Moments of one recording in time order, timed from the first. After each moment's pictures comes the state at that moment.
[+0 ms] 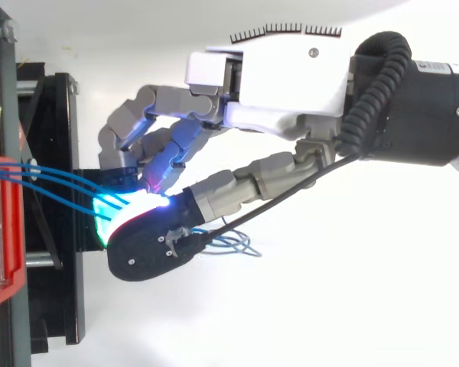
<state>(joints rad) 0.09 -2.30 -0.98 -3.15 -1.39 -0.07</state>
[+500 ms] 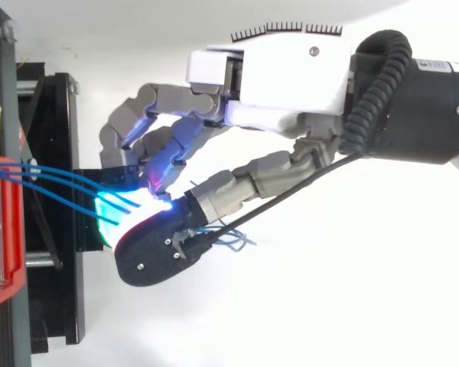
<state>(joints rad) 0.09 -2.30 -0.98 -3.15 -1.39 -0.08</state>
